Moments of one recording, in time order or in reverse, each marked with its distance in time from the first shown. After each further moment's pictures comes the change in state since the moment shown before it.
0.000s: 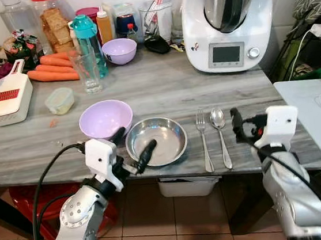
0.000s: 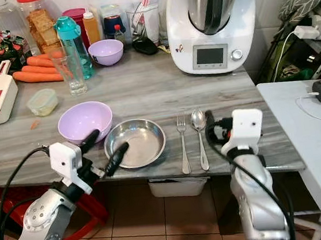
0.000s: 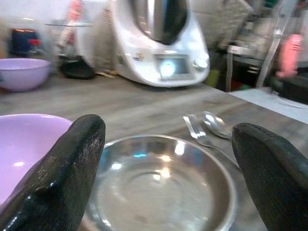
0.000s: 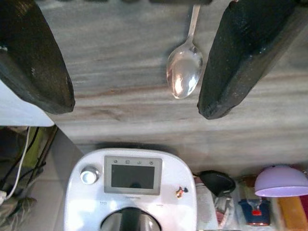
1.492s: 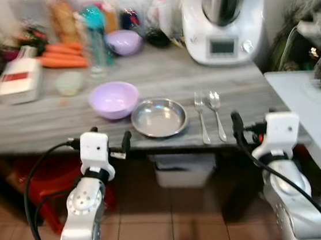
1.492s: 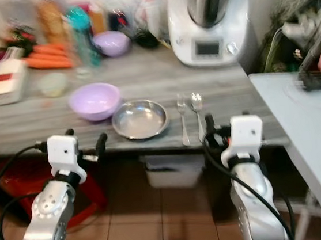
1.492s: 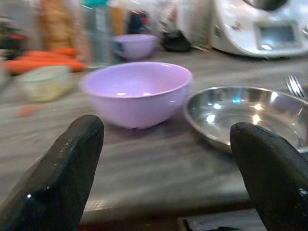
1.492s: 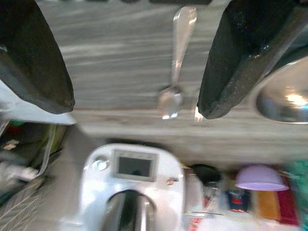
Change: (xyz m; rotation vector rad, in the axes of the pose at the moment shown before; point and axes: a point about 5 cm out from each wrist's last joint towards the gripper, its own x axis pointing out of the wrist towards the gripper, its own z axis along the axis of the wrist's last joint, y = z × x) left arm 0.018 0.026 -0.009 0.151 0.087 0.350; right arm -0.005 0.003 0.005 0.006 -0.049 -0.011
